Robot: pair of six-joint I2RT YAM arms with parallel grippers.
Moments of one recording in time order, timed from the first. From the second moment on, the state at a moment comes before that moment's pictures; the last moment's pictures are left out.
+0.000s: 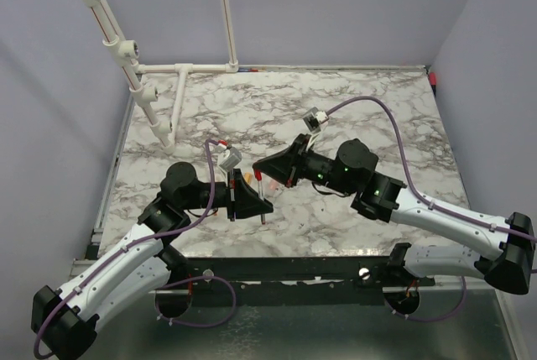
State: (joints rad) left arm -0.65 0.69 0.50 0.15 0.84 -0.59; right arm 1.04 1.13 0.93 0.24 -0.09 0.58
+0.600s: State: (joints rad) left arm -0.66 0.69 0.50 0.13 0.82 -0.58; right arm 1.06 1.08 0.86 0.25 -0.07 0.60
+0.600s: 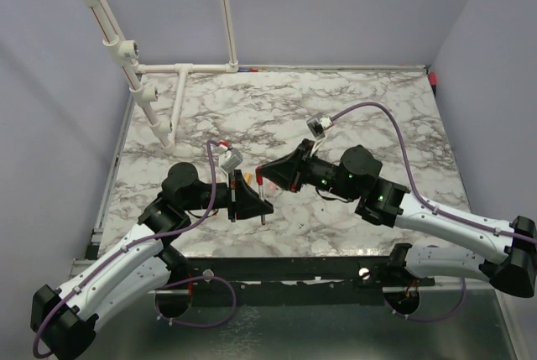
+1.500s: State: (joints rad) left arm -0.66 0.69 0.50 0.01 0.68 -0.50; right arm 1.06 1.19 1.15 -0.10 0.04 0.50
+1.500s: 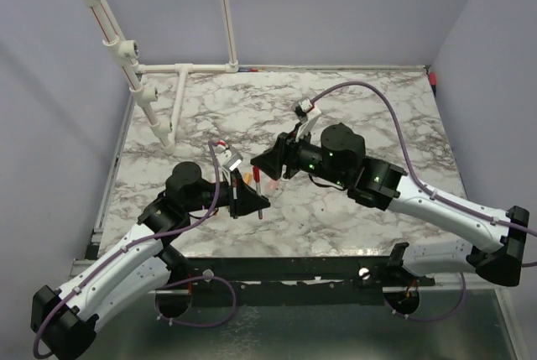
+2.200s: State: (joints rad) left arm -0.66 0.71 0.52 -0.07 0.59 -0.45; right arm 1.10 1.32 1.21 -0.17 0.07 0.50
